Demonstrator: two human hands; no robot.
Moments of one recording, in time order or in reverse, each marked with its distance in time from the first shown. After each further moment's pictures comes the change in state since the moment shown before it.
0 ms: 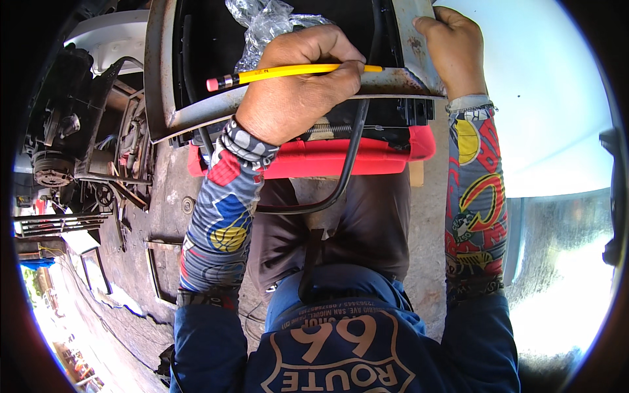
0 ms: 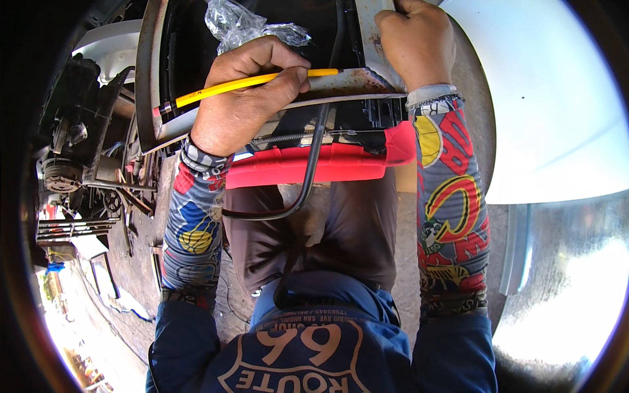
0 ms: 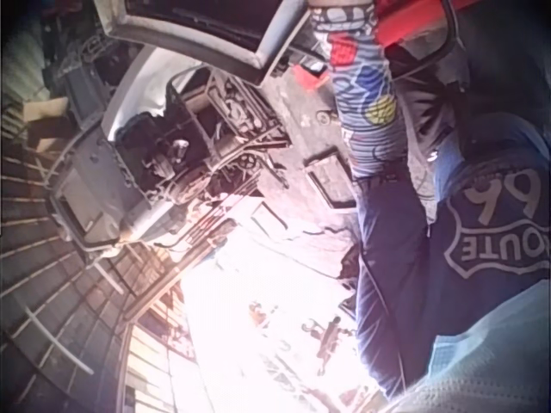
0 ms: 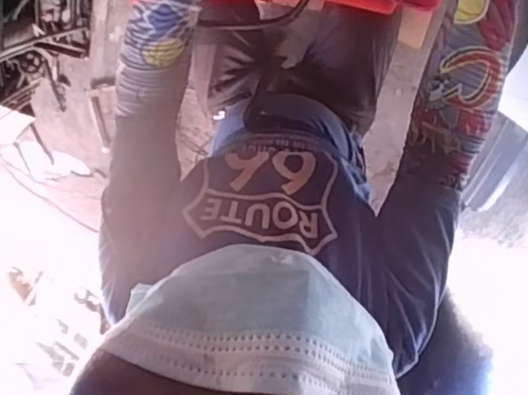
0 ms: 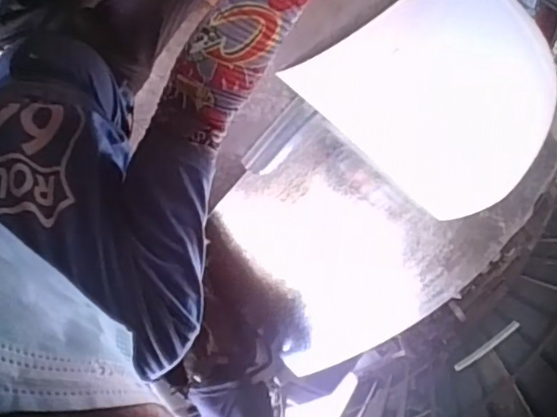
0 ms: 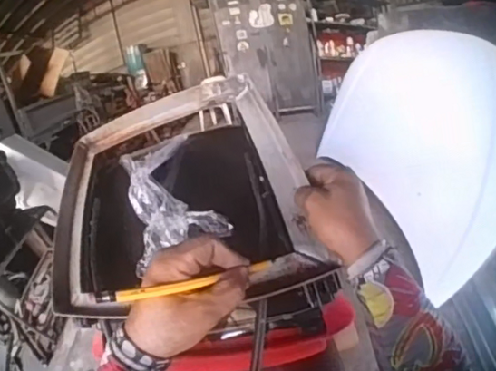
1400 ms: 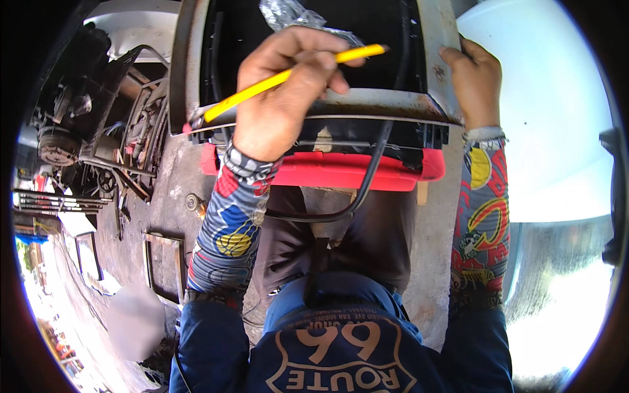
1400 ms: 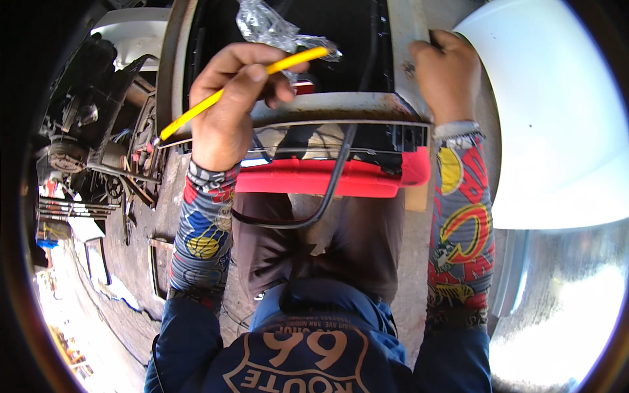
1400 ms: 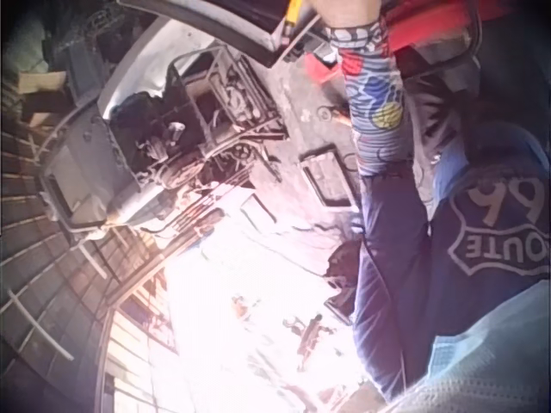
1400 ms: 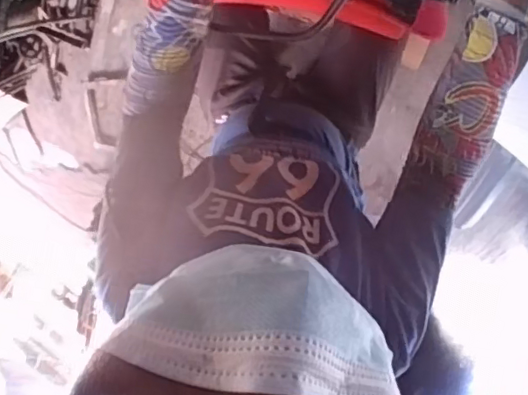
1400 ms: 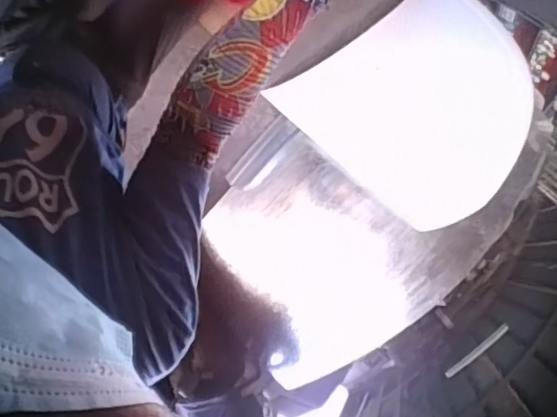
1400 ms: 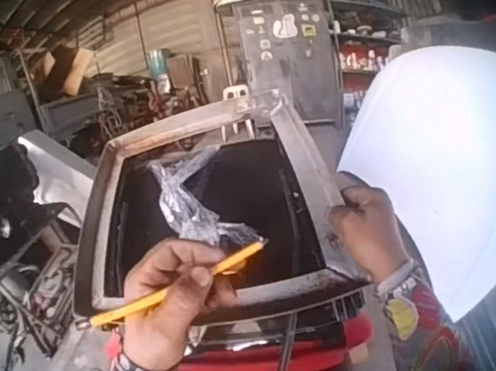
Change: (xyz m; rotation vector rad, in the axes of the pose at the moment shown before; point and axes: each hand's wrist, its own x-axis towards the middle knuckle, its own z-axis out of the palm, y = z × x) left_hand -0.021 0.010 -0.034 -0.329 0.207 -0.102; right_hand 0.009 0.021 0.003 -0.072 -0.047 -0.132
